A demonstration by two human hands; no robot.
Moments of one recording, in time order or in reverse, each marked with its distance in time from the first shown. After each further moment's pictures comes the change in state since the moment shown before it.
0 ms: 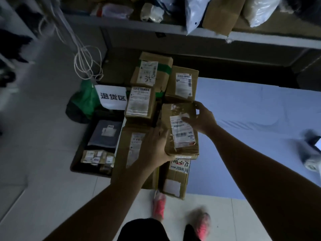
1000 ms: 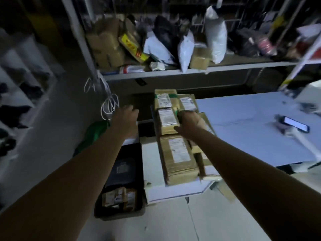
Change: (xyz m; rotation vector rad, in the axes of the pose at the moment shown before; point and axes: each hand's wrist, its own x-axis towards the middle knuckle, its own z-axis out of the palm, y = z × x) left_hand -0.055 -0.162 -0.277 0.611 0.008 0.168; right_hand -0.190 -0.219 0.071 -0.379 0.317 -0.075
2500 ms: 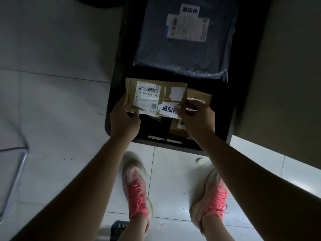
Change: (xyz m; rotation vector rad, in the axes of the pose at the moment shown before) left_hand -0.192 -0.111 0.867 -0.989 -0.295 -1.037; right_hand 0.009 -0.116 0.881 0.596 -0.467 0.372
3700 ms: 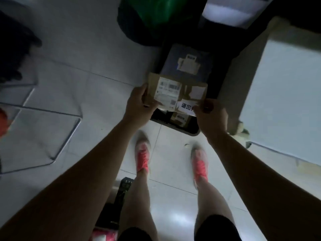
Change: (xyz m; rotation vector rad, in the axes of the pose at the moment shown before) left_hand -0.193 0.189 -0.208 -0.184 -0.029 0.236; right_hand -0.186 -0.178 -0.214 -0.034 0.045 -0.014
